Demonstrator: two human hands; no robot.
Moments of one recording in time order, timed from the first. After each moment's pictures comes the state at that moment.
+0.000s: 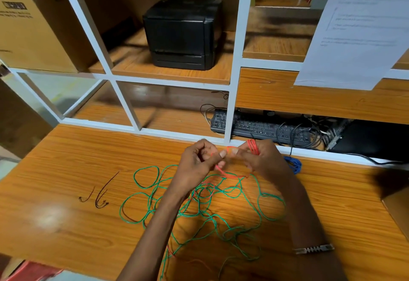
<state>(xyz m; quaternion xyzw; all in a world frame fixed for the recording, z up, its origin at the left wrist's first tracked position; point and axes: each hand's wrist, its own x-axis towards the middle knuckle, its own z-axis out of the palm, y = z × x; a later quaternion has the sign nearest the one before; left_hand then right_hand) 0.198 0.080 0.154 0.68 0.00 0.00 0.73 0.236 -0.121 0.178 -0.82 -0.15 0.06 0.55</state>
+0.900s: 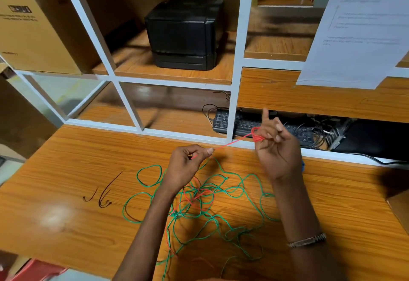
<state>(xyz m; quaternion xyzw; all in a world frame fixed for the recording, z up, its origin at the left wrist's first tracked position) 0.204 0.110 0.143 0.79 0.01 0.09 0.60 0.261 -0.121 0.186 -0.03 -0.01 0.20 0.98</state>
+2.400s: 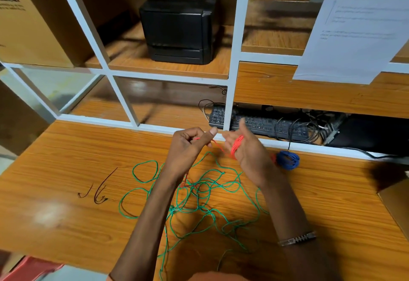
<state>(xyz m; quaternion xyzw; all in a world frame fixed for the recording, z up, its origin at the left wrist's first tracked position) 0.199 0.090 0.191 0.74 0.01 0.09 0.67 0.240 -0.075 0.176 -0.50 0.03 0.22 0.84</state>
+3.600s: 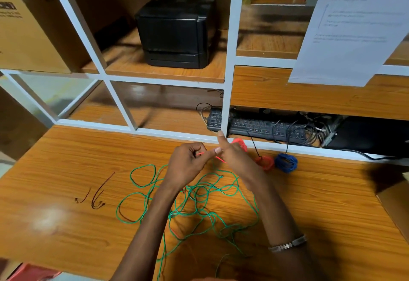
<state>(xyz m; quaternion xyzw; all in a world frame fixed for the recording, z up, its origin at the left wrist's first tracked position) 0.210 0.094 0.143 0.84 -0.01 0.07 0.54 0.239 -0.062 0.165 -0.81 0.04 0.20 0.55</state>
